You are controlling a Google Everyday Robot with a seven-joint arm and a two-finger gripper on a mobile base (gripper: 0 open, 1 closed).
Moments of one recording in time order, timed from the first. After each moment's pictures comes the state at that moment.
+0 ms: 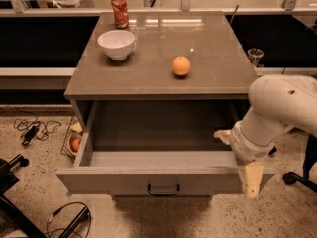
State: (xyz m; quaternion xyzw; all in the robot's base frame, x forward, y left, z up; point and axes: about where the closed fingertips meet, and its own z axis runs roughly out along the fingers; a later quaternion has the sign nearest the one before) arm 0.434 -0.205 0.691 -0.77 0.64 0.06 0.07
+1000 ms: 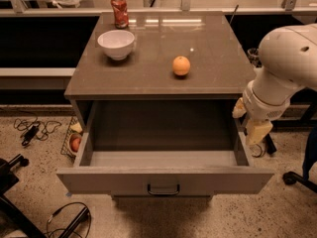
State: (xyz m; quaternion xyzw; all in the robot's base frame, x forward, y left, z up) arm 0.504 -0.248 0.773 -0.76 0.64 -0.05 0.06
